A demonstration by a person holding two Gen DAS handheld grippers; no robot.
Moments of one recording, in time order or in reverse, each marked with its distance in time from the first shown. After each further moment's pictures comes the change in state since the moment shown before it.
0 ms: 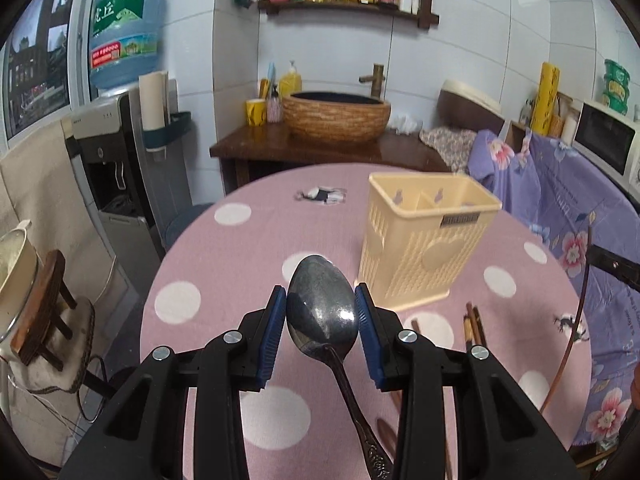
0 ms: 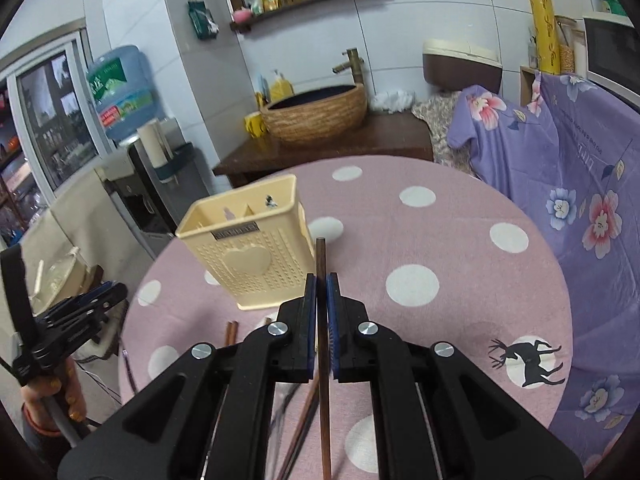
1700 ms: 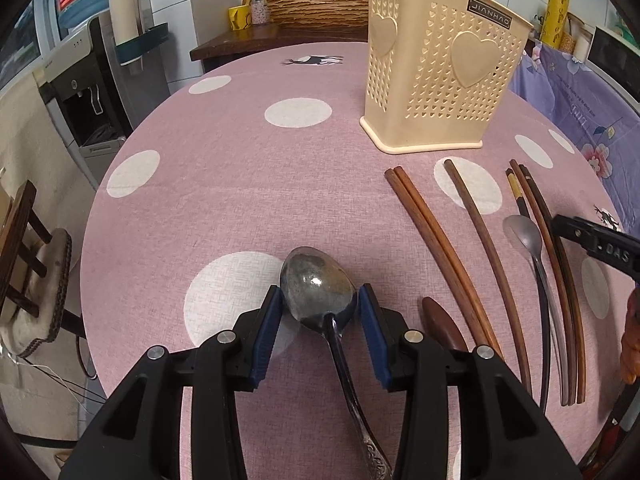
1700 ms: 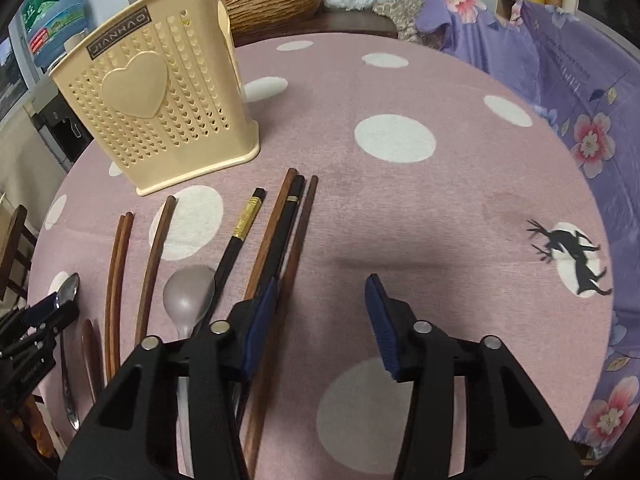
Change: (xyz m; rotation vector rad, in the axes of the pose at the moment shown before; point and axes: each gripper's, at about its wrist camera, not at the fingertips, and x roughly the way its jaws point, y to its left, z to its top) left arm 0.067 0.003 -0.106 0.059 0.329 0.003; right arm 0.125 -0.017 -0.107 0.016 0.323 -0.256
